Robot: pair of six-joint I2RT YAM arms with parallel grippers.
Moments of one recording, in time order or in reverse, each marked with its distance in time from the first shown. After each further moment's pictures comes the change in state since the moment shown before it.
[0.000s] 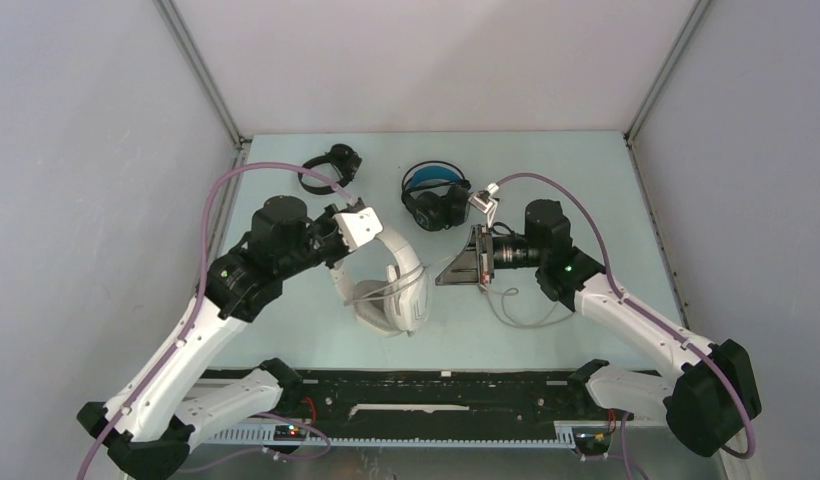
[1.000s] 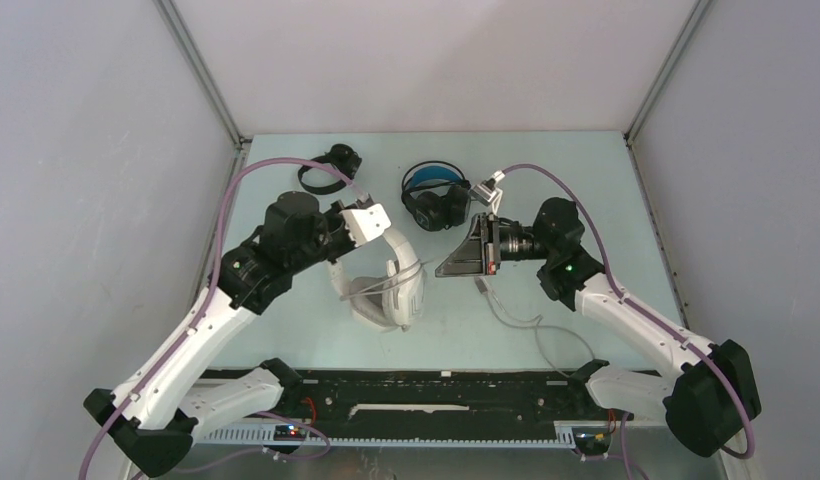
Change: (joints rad) left arm -0.012 0.060 0.000 0.008 -0.111 0.045; right arm -0.006 0.000 0.000 0.293 -0.095 0.307
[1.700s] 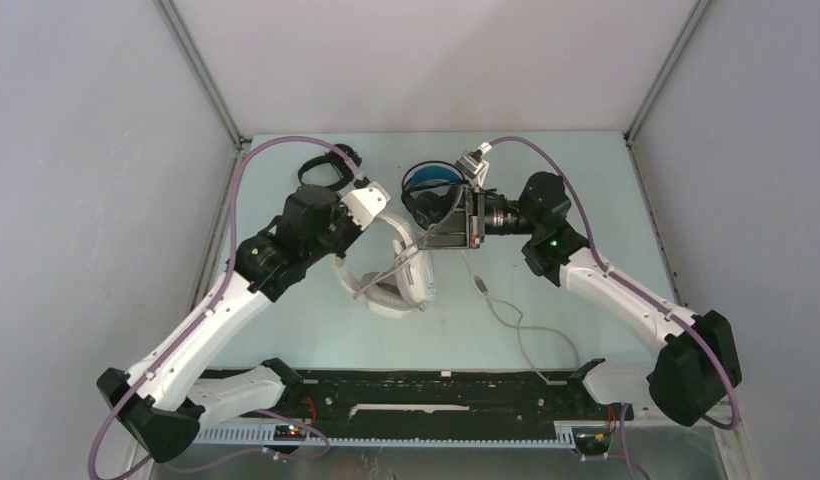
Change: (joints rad) left arm 0.000 0.077 0.003 0.014 -0.148 -0.229; right arm 0.026 0.144 0.177 0.068 0.029 0.048
